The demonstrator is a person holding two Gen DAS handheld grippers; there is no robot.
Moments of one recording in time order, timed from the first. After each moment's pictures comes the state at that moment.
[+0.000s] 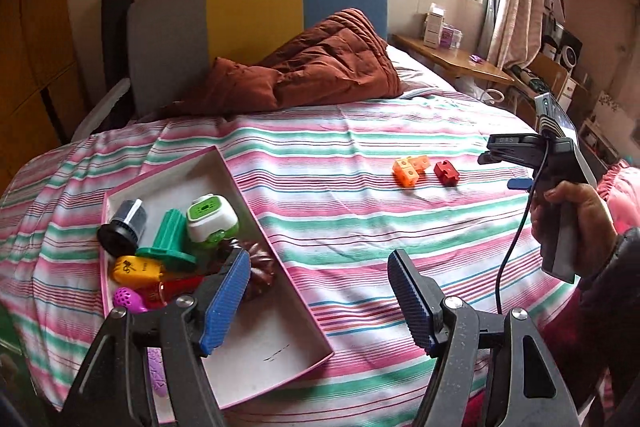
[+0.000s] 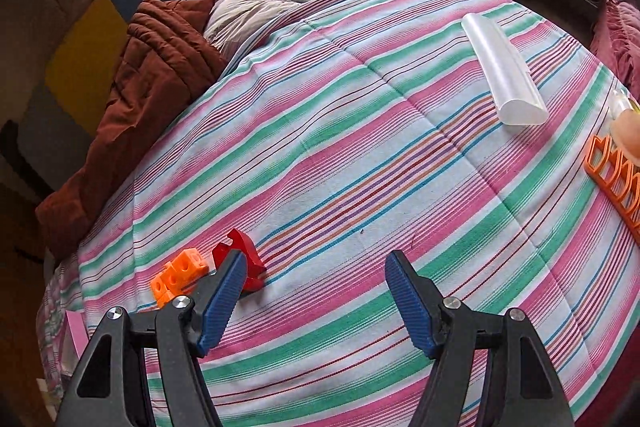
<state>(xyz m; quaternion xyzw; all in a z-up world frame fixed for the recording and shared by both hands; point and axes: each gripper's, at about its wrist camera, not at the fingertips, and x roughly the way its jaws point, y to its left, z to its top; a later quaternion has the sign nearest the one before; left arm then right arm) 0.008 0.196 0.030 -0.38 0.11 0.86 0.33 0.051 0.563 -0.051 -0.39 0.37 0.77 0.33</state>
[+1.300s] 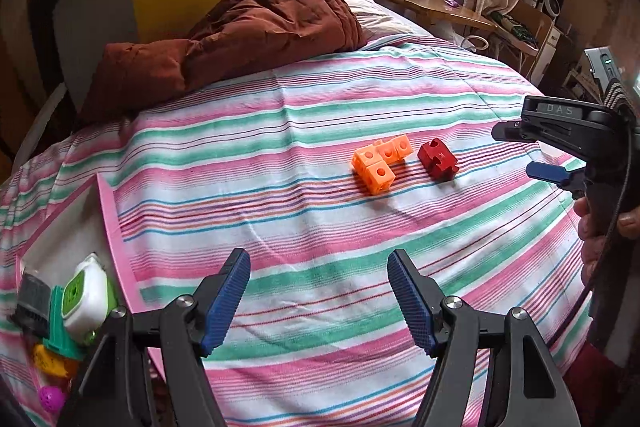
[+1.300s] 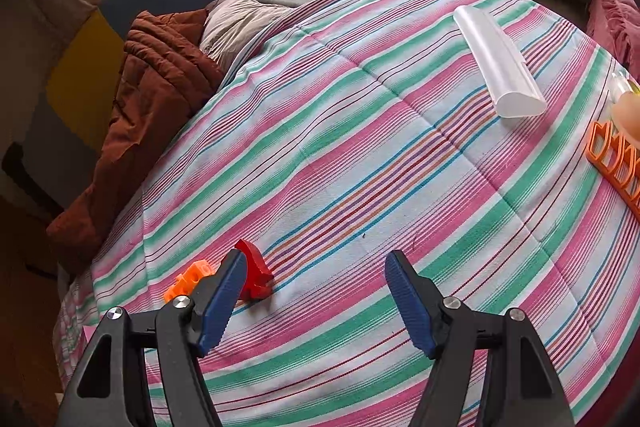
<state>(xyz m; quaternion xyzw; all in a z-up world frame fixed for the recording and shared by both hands) -0.049 0.327 -0.024 -0.43 0.18 0.80 0.37 0.055 0.567 -0.049 -0.37 0.41 0.77 0.33</state>
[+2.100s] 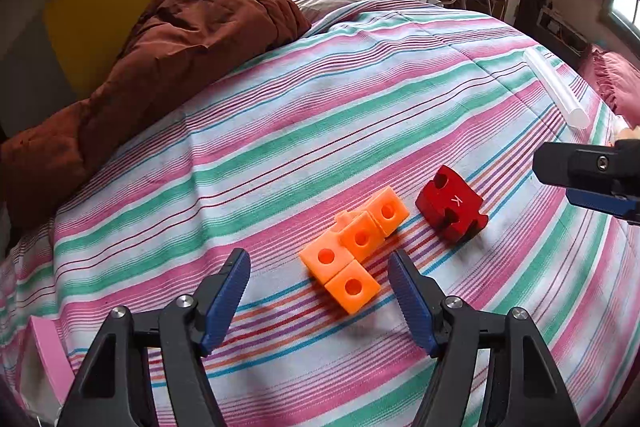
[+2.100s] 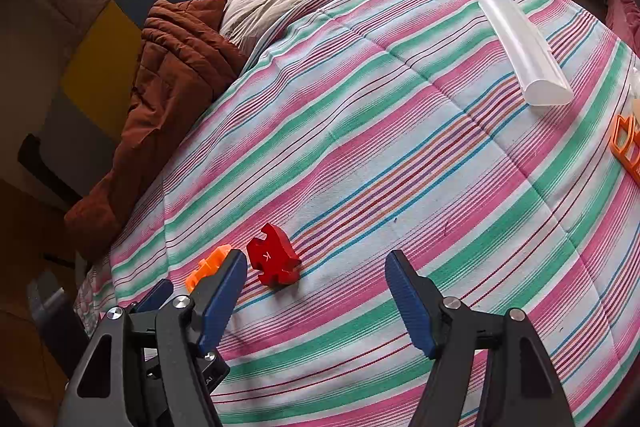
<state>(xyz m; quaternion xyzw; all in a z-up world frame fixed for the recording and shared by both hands) -0.090 0.443 -0.071 -0.40 0.28 0.77 0.41 0.045 0.565 -0.053 -0.38 0.43 0.77 0.29</state>
